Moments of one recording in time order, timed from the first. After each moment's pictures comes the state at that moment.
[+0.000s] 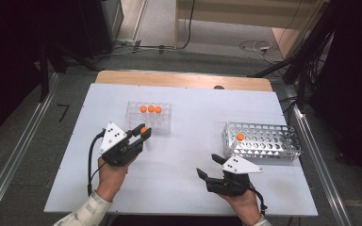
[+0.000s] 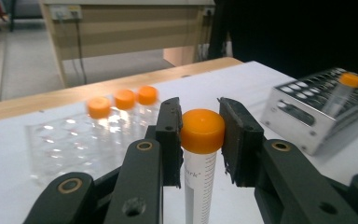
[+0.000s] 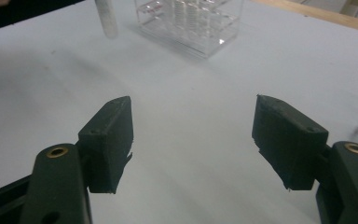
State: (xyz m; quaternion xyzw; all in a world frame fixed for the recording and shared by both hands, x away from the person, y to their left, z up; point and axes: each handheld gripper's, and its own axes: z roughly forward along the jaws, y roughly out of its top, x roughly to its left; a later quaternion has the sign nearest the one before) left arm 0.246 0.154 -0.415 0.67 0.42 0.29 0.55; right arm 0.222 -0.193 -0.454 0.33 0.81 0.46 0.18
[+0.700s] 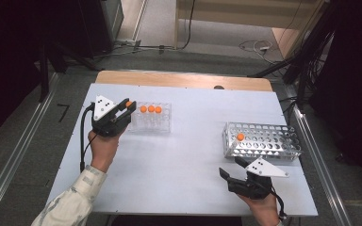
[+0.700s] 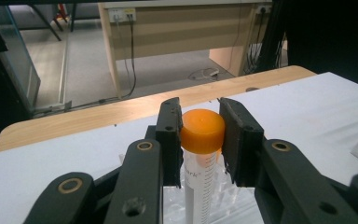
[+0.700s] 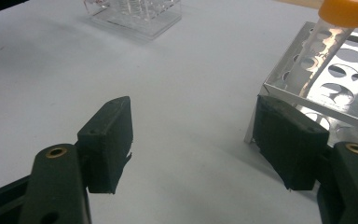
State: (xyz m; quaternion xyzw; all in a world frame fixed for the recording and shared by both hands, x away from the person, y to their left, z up) left arm 0.306 0.181 -0.399 0.64 0.47 0.34 0.50; right arm 0.221 -0.243 -0.460 0.39 0.78 0.45 0.20
